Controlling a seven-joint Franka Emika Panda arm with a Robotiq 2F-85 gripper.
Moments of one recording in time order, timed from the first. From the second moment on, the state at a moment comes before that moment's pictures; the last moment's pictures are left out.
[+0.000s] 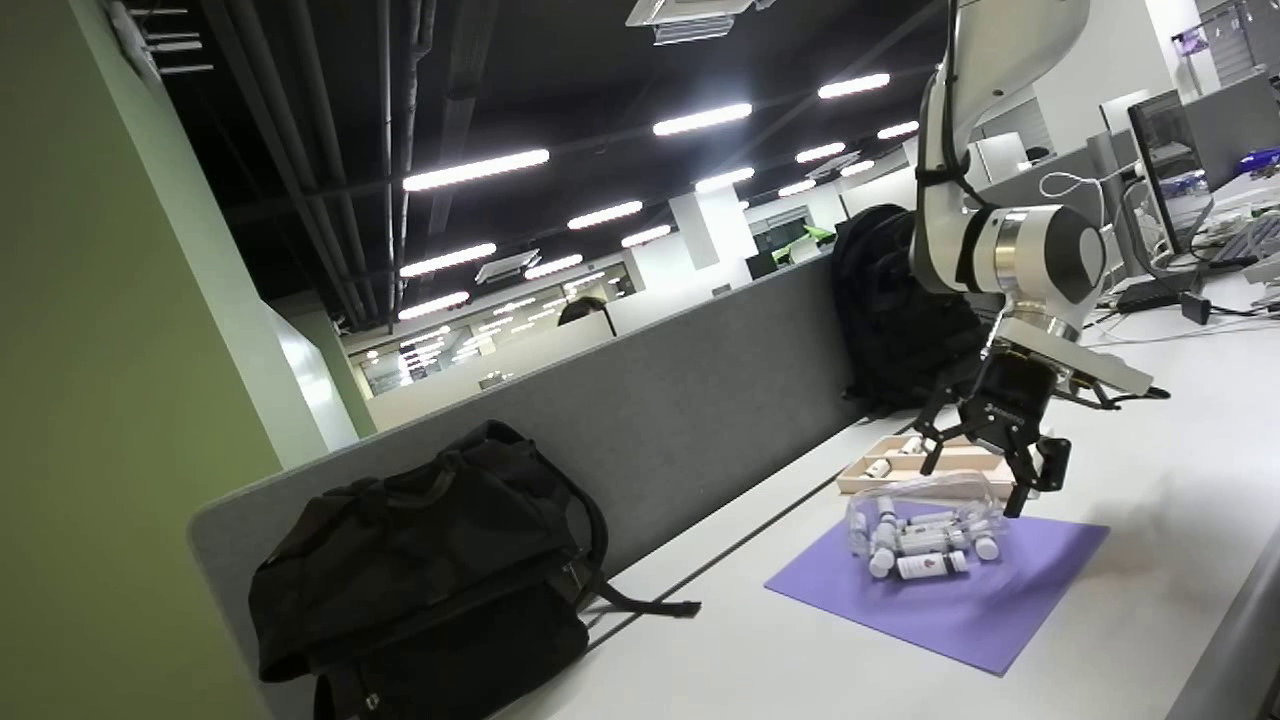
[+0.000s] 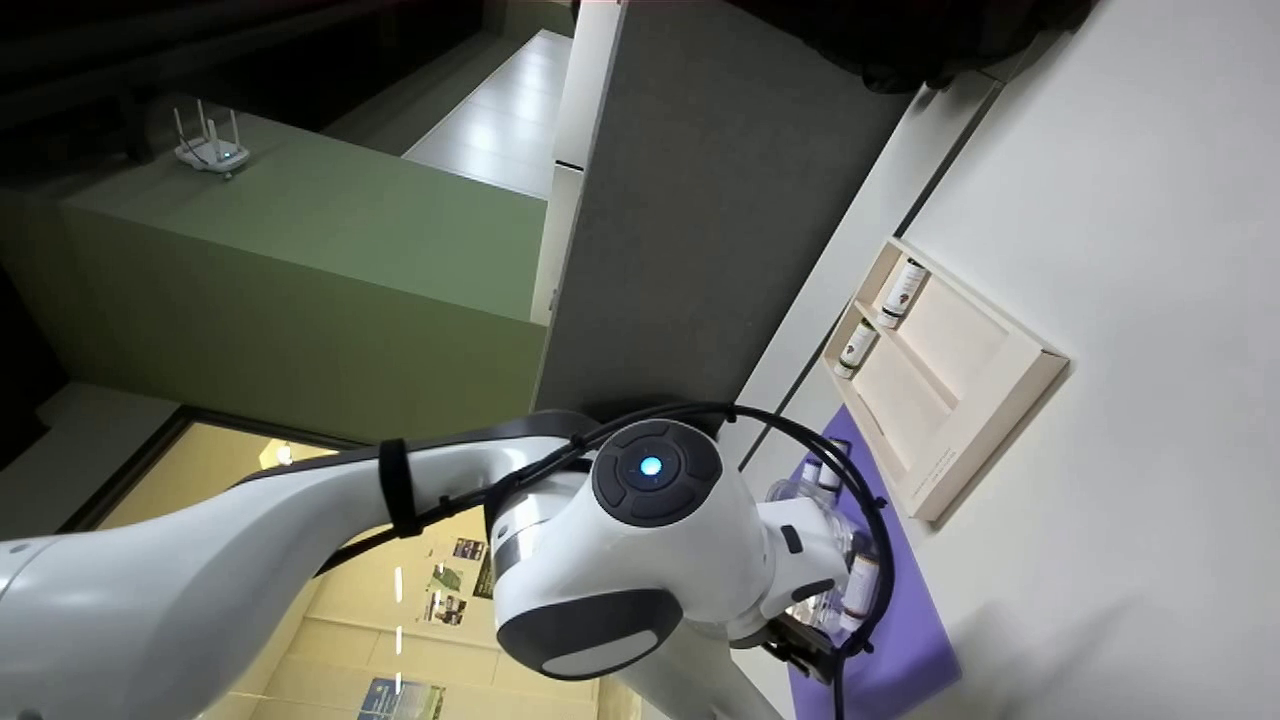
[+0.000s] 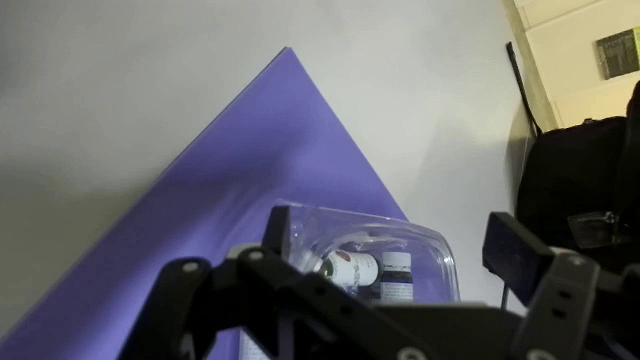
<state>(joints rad) -0.07 0.35 -0.09 -2.49 1.41 2.14 -0.73</state>
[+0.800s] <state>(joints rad) -0.07 0.28 -0.09 -2.54 1.51 2.15 -0.93</state>
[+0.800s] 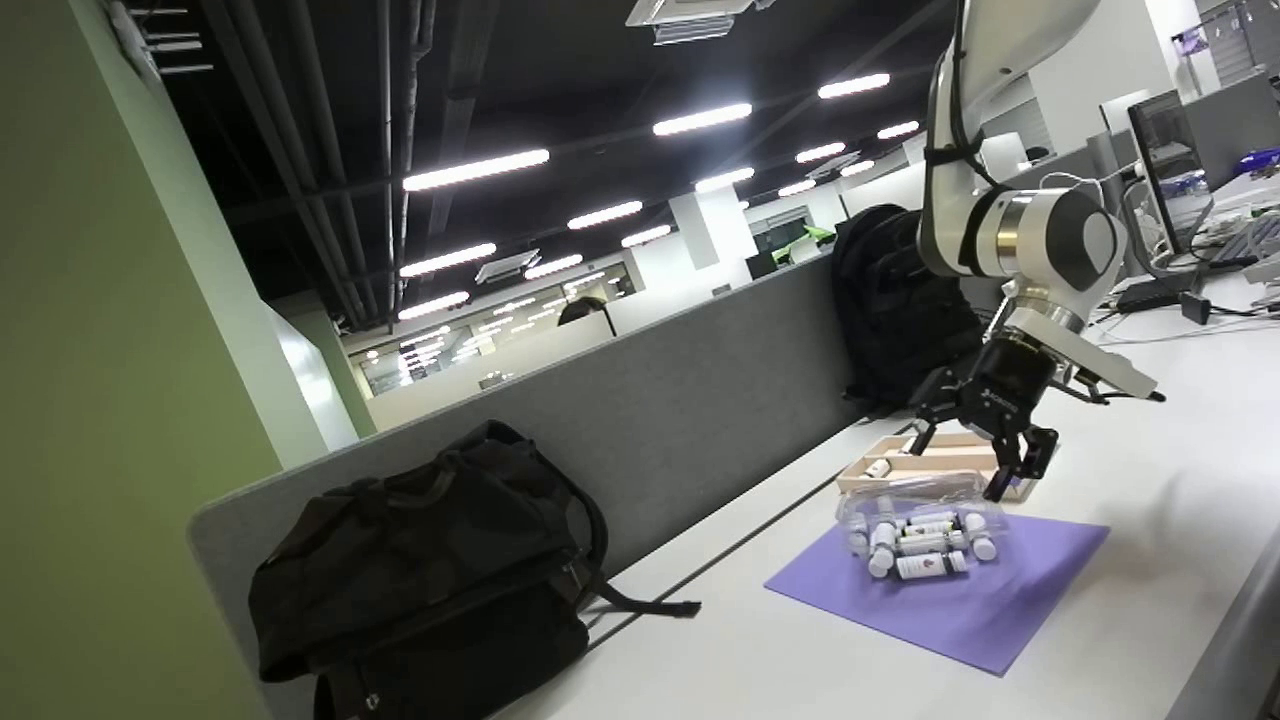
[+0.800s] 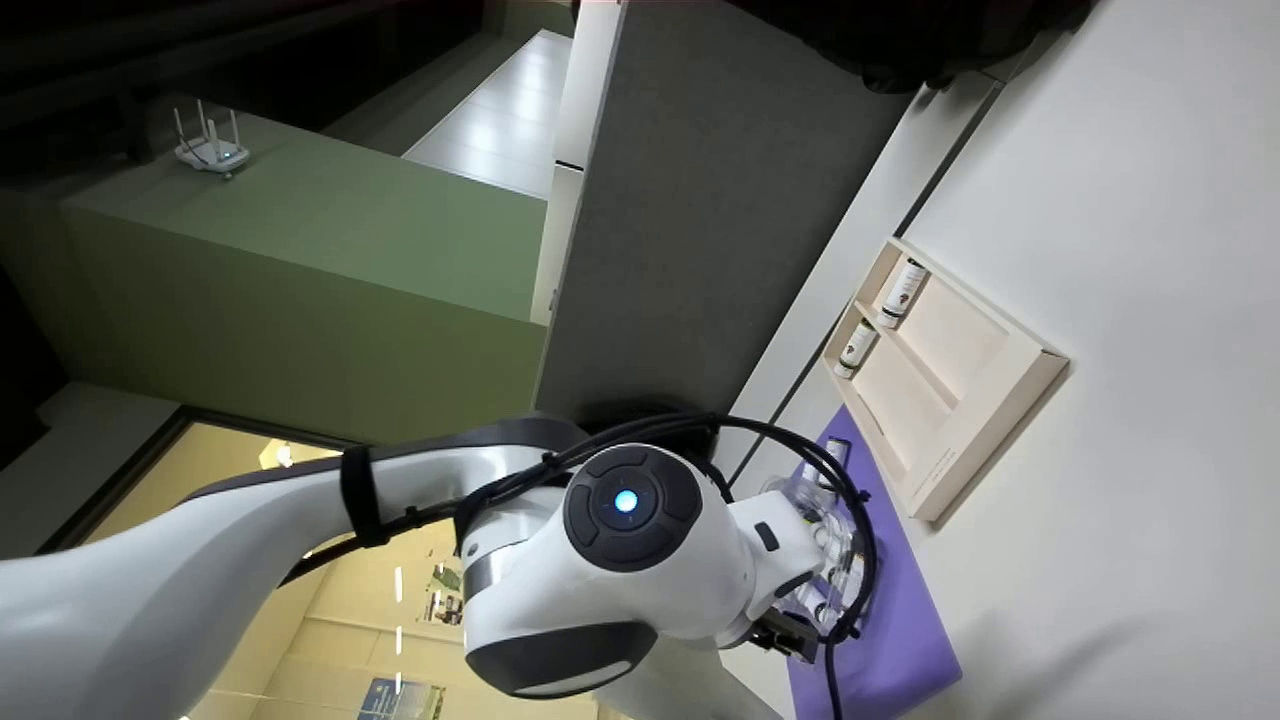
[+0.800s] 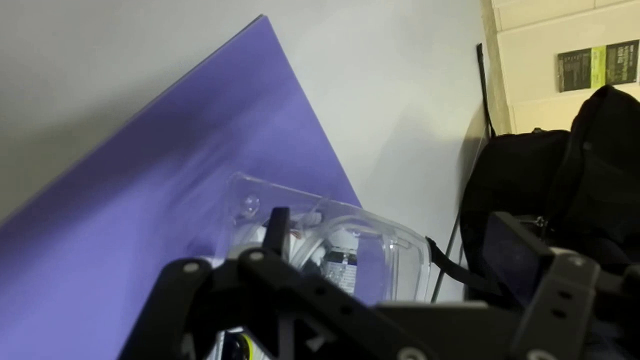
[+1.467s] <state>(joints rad) -0.07 0.12 -0.12 -2.67 1.59 2.16 -1.07</state>
